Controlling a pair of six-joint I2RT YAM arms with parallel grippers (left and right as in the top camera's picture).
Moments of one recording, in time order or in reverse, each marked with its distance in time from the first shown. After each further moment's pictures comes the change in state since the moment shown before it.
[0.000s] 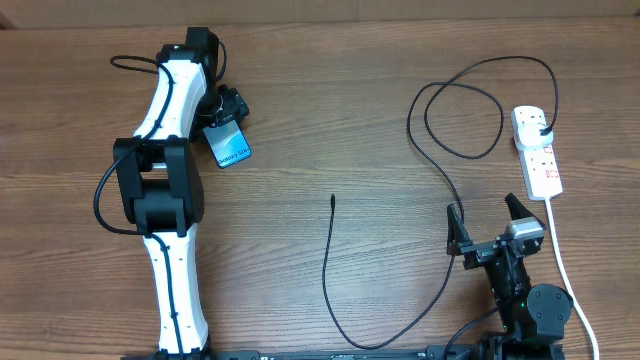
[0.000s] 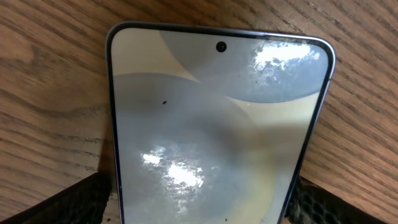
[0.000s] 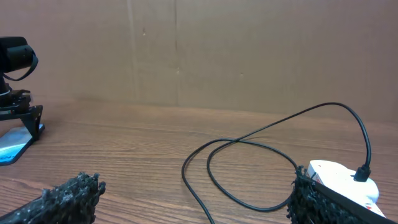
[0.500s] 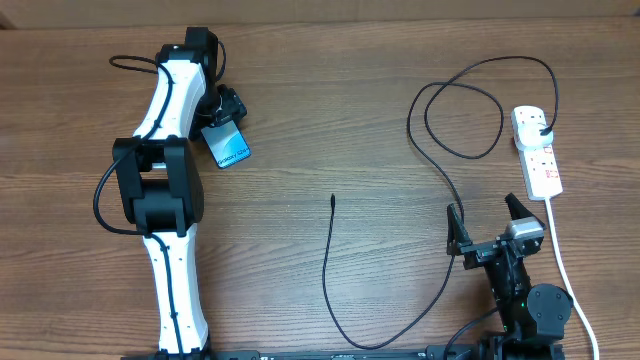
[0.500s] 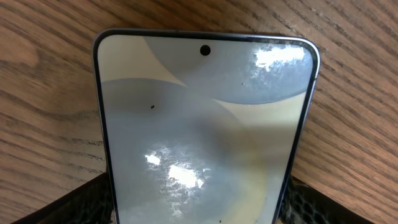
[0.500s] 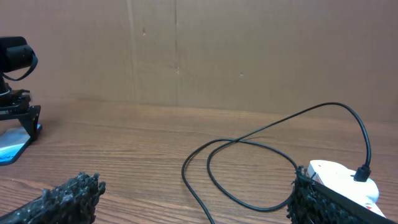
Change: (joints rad) left arm 0.000 0.000 0.000 0.003 -0.003 0.000; right arm 0.000 0.000 0.000 0.000 0.000 0.000
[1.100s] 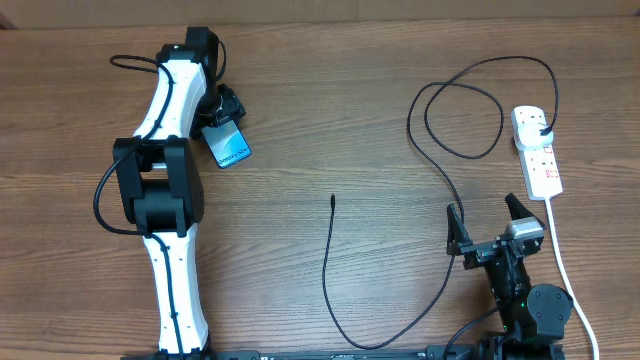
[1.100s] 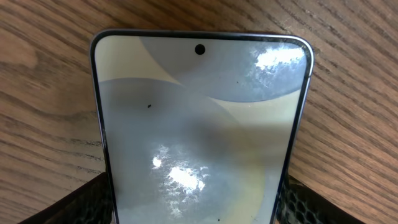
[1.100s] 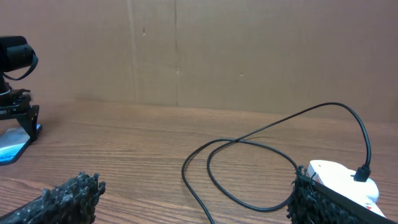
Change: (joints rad) left arm -0.002 -0.001 0.000 0.004 -0.001 0.000; right arm 0.000 0.000 0.000 0.000 0.000 0.000
